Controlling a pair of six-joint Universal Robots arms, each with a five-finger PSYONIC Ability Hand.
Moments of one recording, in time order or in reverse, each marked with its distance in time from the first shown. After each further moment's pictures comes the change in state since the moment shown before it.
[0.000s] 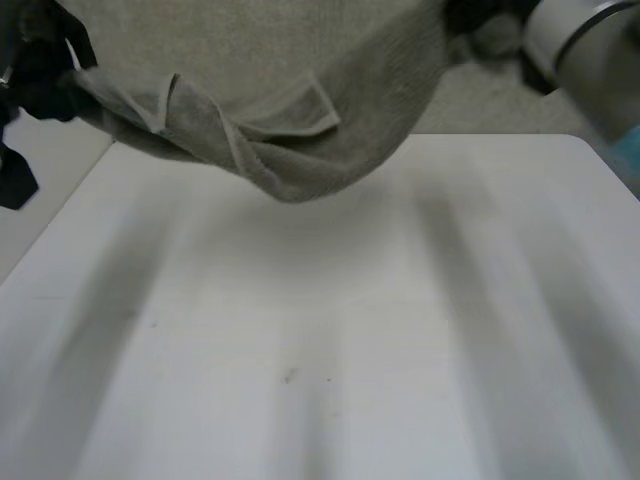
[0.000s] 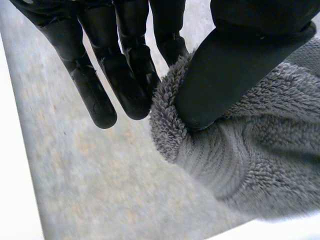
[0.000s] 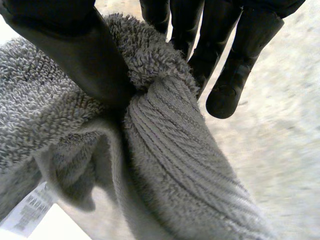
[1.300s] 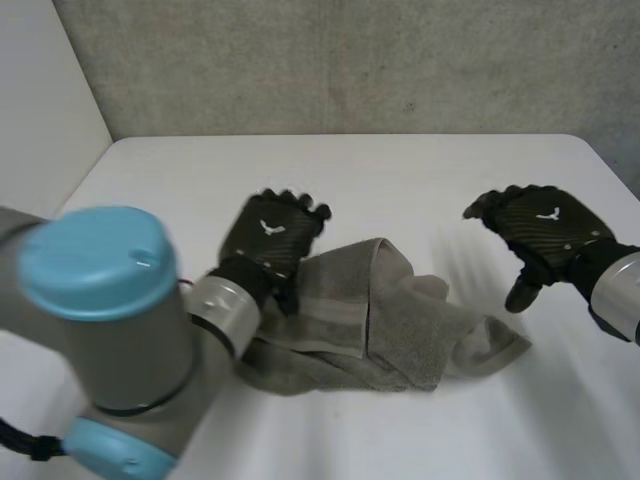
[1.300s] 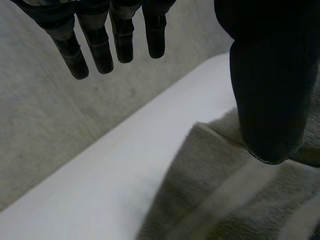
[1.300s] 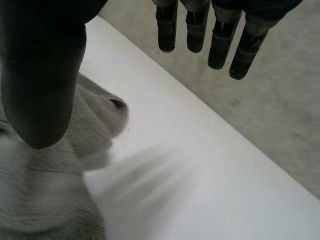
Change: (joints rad) left arm -0.609 -0.459 0.079 -0.047 -0.290 0.365; right arm -0.278 -0.489 1.258 -0.221 -0.268 -0.306; left_hand -0.883 -0.921 -0.919 -0.922 -0.896; right_hand -1.050 -1.049 -1.083 -1.081 -1.070
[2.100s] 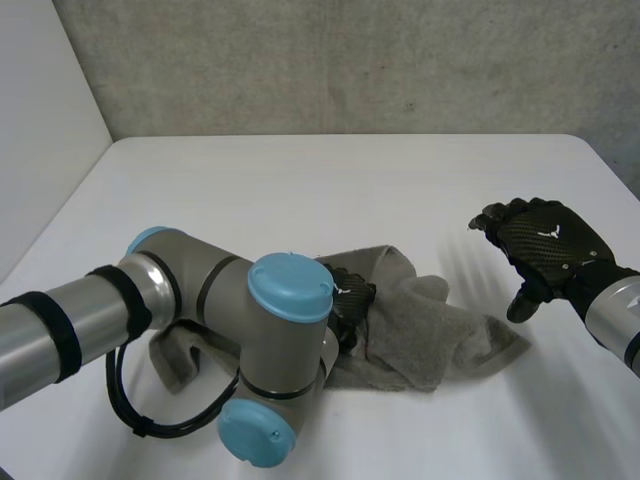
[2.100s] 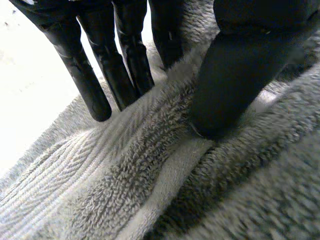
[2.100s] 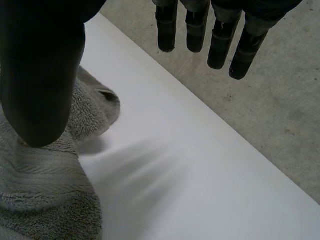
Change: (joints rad) left arm -0.114 -0.492 0.411 -0.142 -0.055 0.005; right arm -0.008 0.001 0.119 -0.145 0.010 -0.012; left_hand 0.751 0.762 0.759 0.763 0.755; right_hand 0.000 0.000 0.000 0.000 0.000
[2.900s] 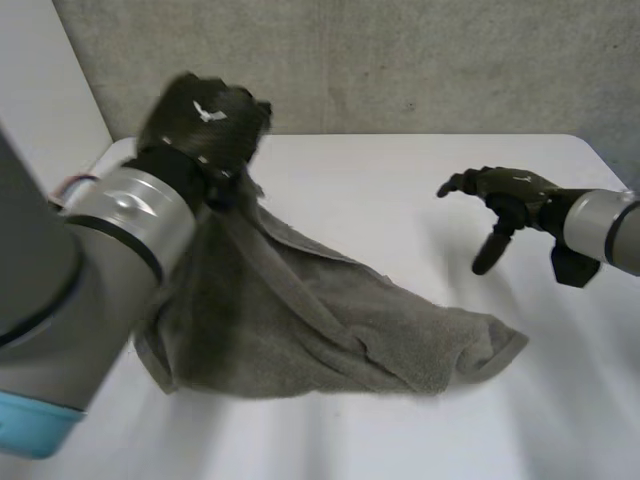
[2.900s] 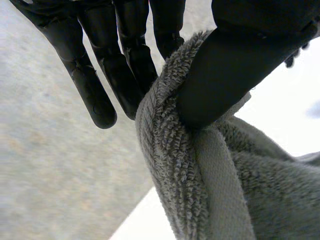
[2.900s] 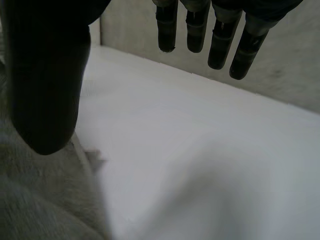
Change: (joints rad) left arm 0.188 0.737 -0.238 -0.078 0.012 0.222; right arm 0.032 0.448 -0.717 0.471 -0.123 0.312; left_hand 0.136 0.158 0.155 0.158 0.139; right_hand 0.000 0.000 0.000 0.000 0.000
